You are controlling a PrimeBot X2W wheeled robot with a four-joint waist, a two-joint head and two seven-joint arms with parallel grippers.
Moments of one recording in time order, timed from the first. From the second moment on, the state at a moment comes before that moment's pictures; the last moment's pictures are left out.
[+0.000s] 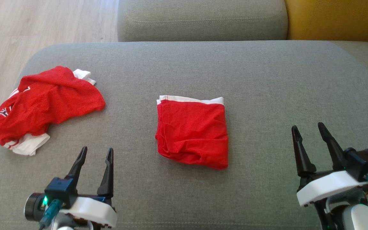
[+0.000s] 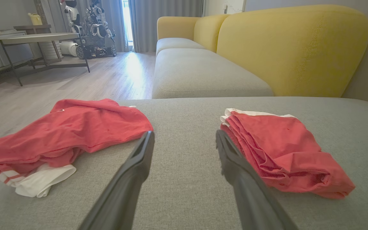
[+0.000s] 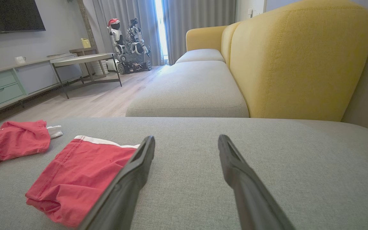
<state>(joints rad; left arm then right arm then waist) 0.08 0.12 -0.18 0.09 -0.15 0.03 -0.21 0.06 -0.08 0.03 -0.04 0.16 0.13 0.05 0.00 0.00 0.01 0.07</state>
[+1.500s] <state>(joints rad) -0.12 0.11 -0.24 0.09 -0.16 0.02 -0.25 -0.11 -0.07 0.13 0.10 0.16 0.13 0.06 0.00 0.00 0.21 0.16</state>
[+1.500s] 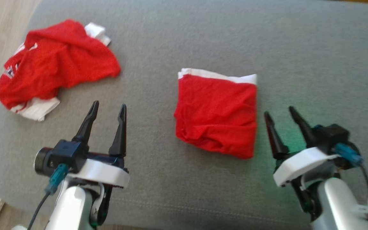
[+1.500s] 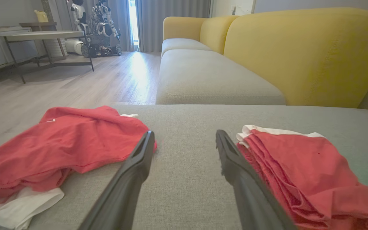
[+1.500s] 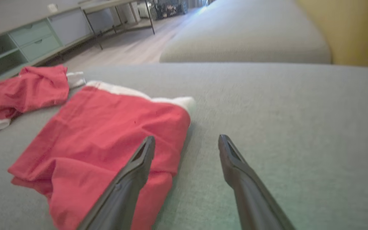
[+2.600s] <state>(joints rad) -0.17 0.07 -0.18 0.05 -0.12 -0.01 -0.25 -0.34 -0.35 0.28 0.30 0.25 0.13 0.20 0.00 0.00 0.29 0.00</state>
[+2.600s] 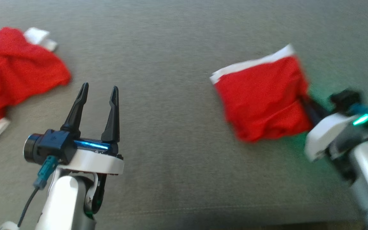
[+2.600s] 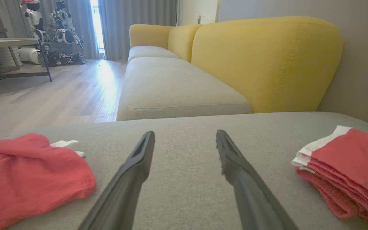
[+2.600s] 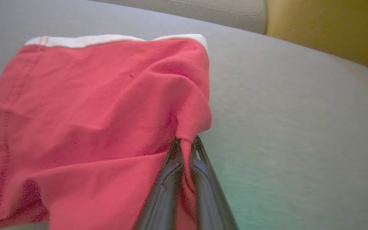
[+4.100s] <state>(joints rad) -0.29 0.11 -0.18 0.02 -0.10 -0.04 -0.26 -0.49 -0.49 -0.12 0.21 0.34 0.13 0.19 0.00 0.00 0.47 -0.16</state>
